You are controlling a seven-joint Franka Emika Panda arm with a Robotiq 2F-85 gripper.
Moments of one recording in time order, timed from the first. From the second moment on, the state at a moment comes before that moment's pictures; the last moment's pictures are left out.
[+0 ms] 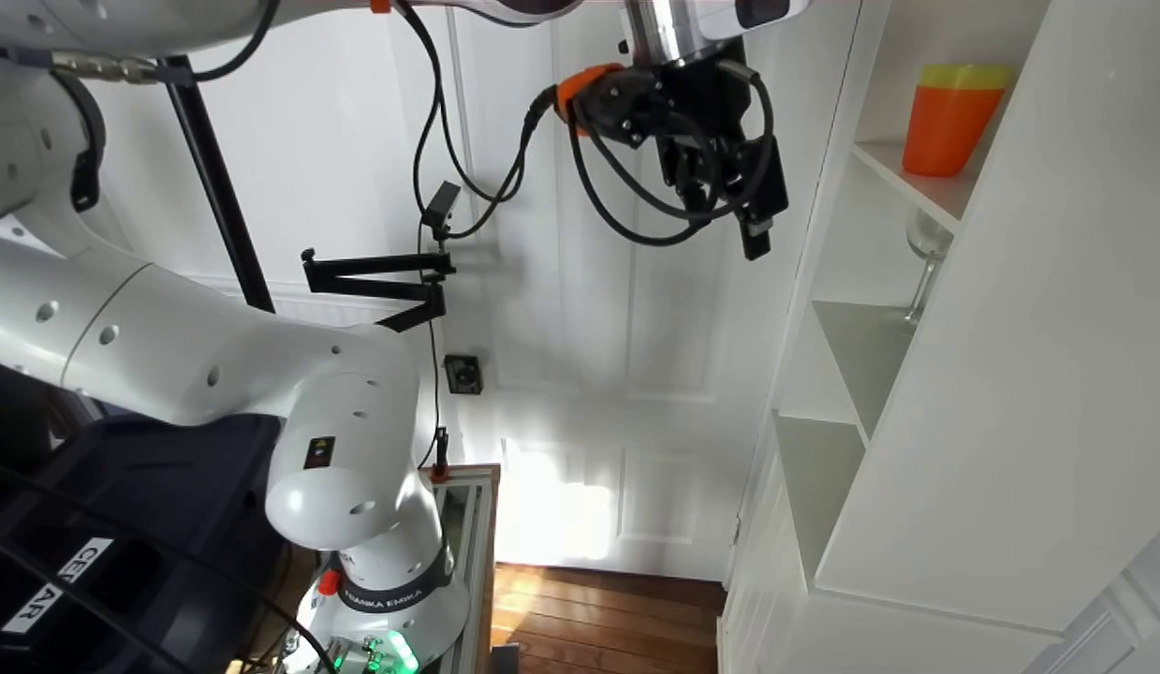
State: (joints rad) arm 0.14 -0.88 0.01 -2.38 0.00 1.89 -0.11
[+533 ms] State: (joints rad) arm 0.22 -0.83 0.00 -2.45 0.20 2.39 -0.12
